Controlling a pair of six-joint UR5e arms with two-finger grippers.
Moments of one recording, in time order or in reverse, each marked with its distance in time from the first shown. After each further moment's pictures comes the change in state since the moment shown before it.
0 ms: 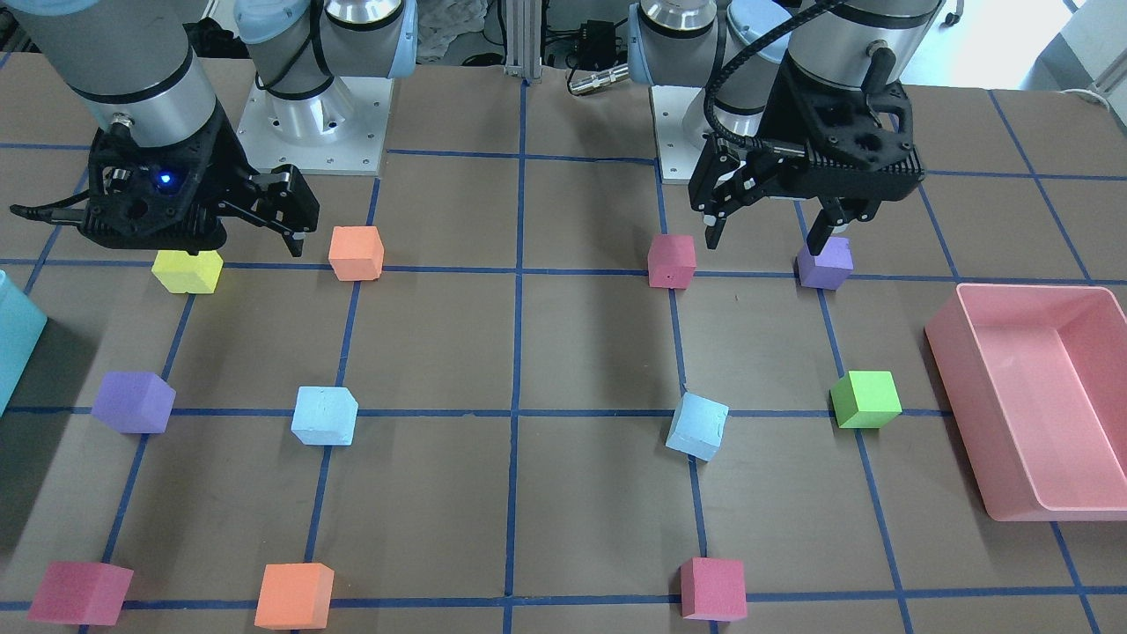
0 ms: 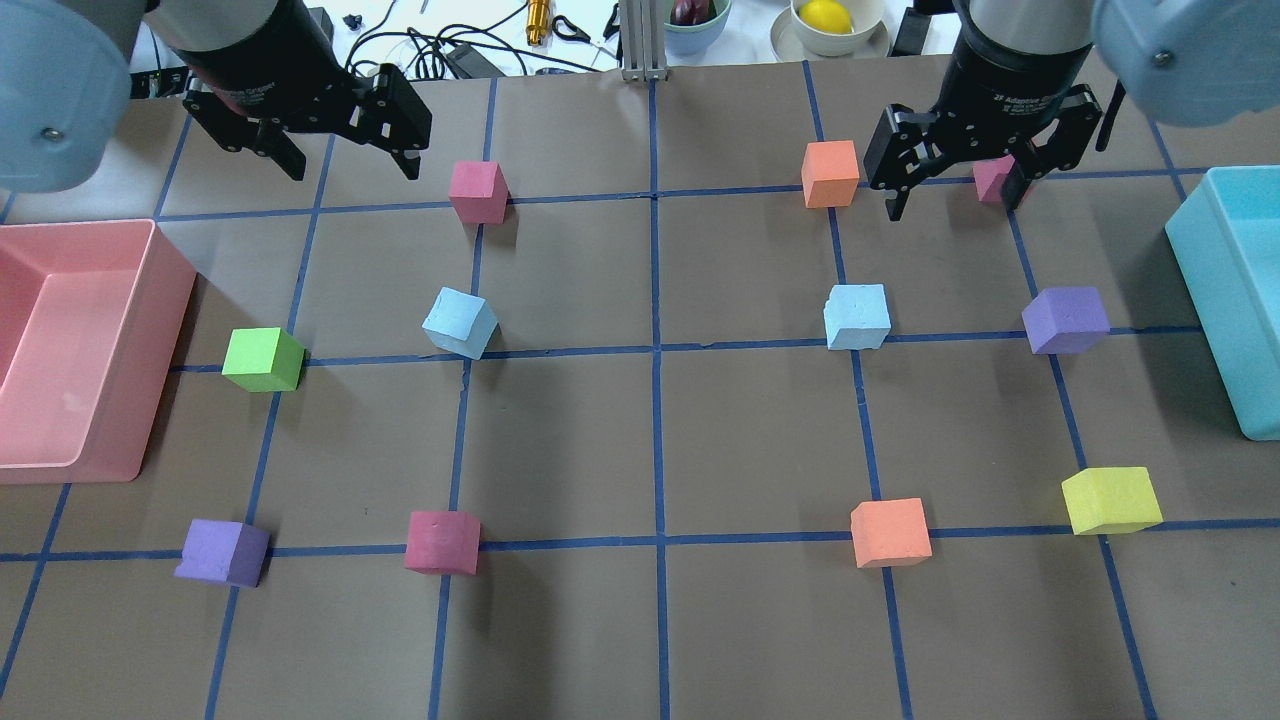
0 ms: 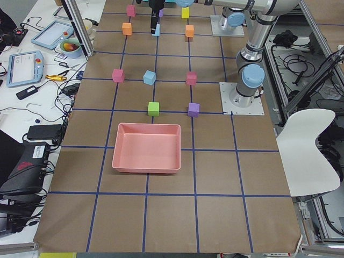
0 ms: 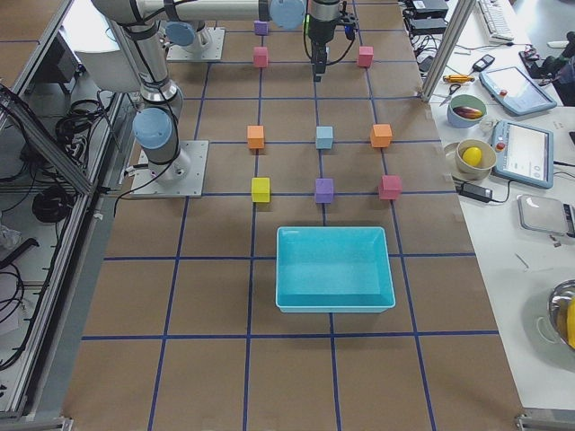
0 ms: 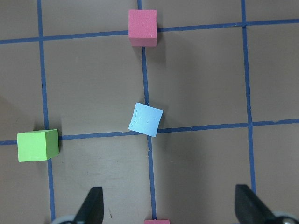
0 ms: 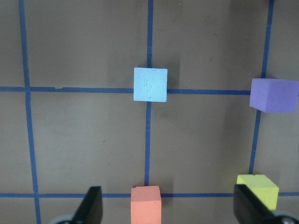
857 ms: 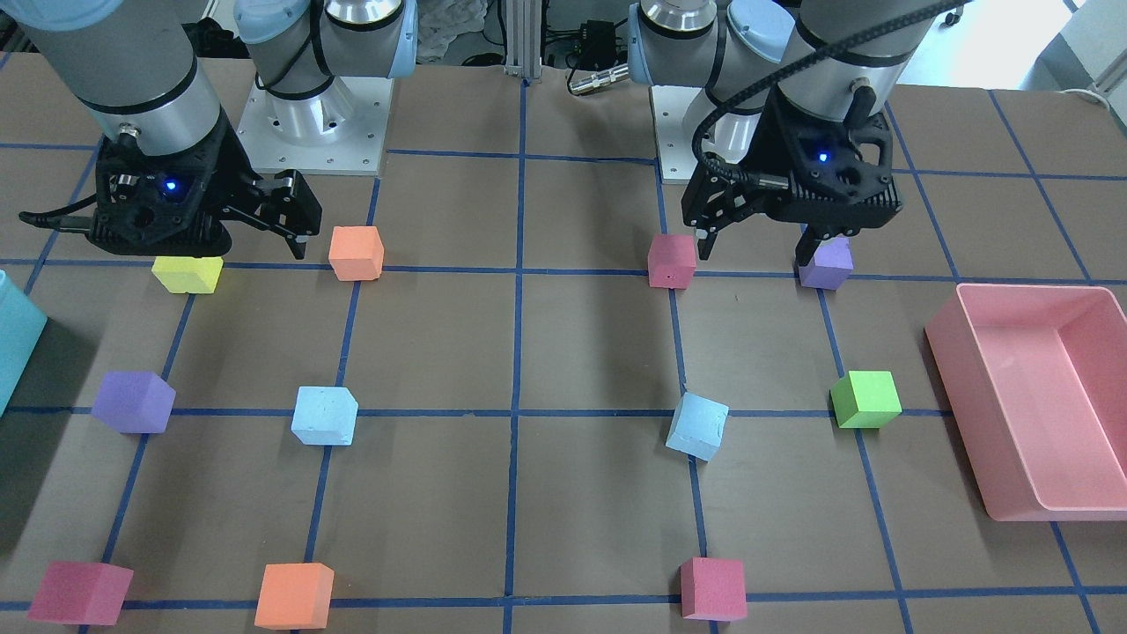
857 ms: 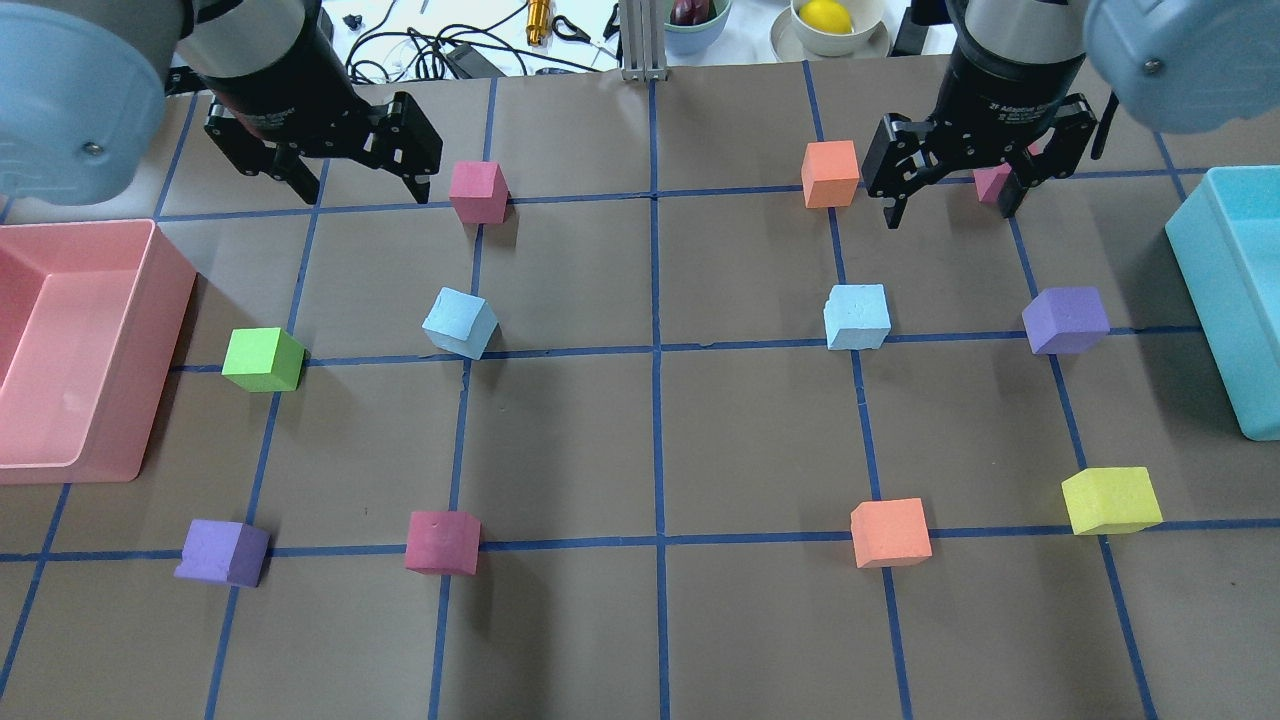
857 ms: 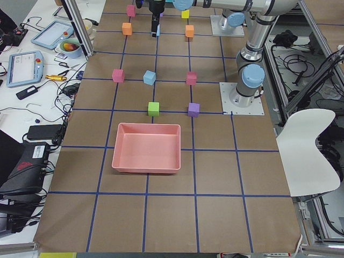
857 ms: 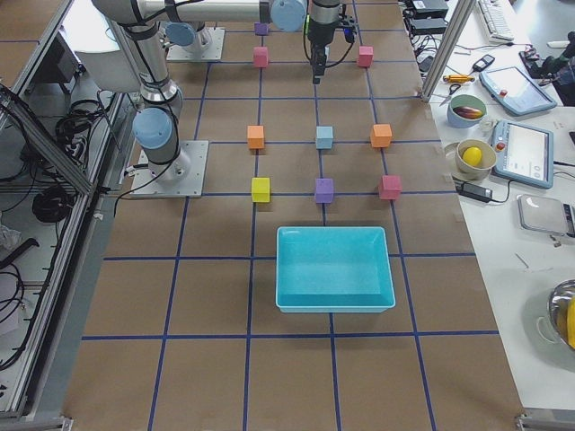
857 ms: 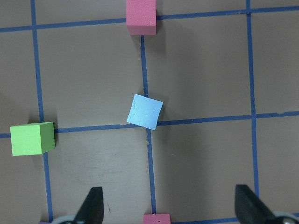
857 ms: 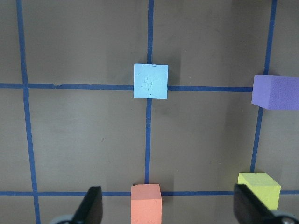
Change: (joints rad) left arm -0.002 -0.021 -0.049 -0.003 -0.001 -0.004; right arm 0.000 0.006 0.011 -0.001 0.000 0.000
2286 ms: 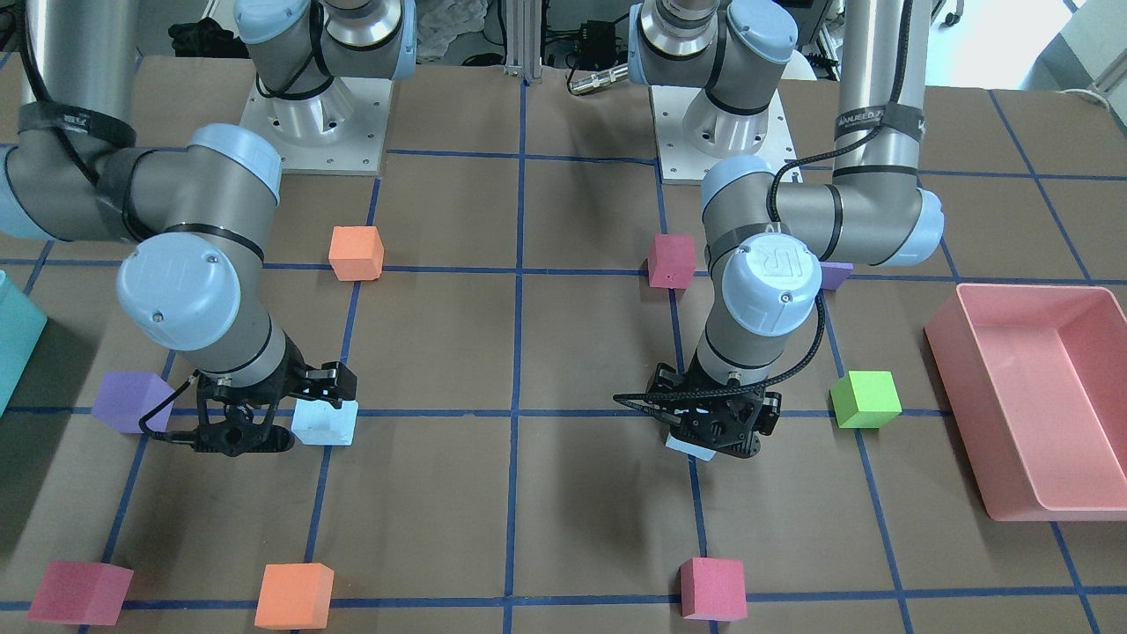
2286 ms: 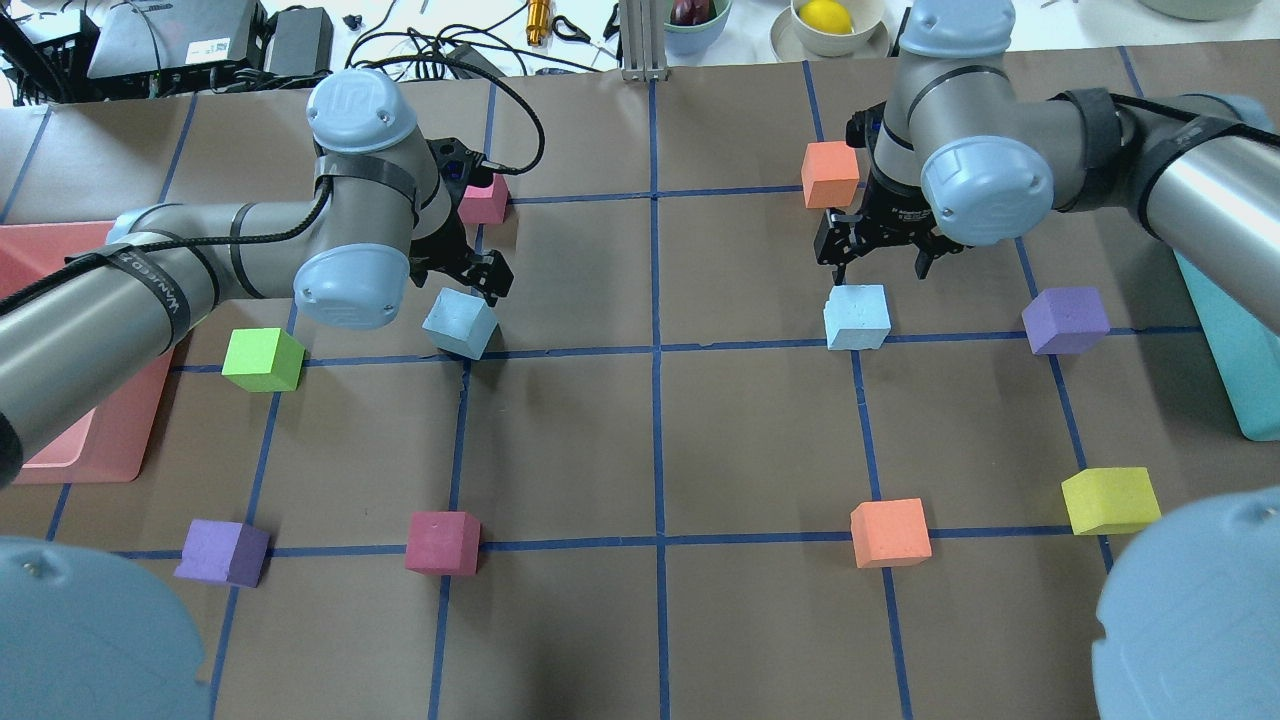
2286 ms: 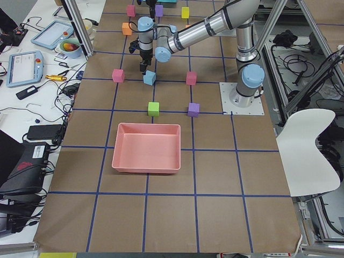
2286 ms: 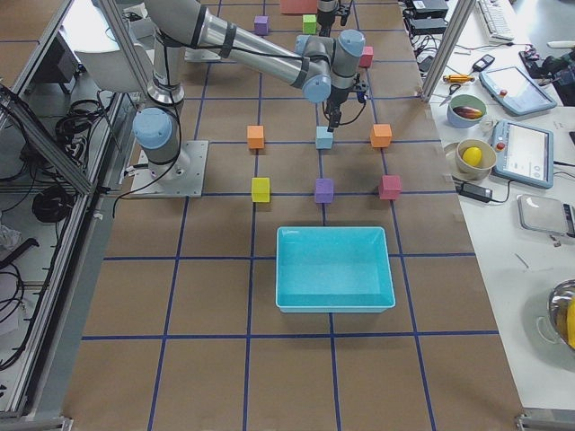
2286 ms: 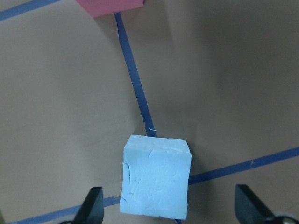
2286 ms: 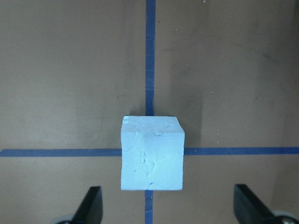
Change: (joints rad) left arm 0.005 -0.350 -0.254 0.587 0.047 0.283; right arm -0.015 0.310 0.166 -0.434 0.005 0.002
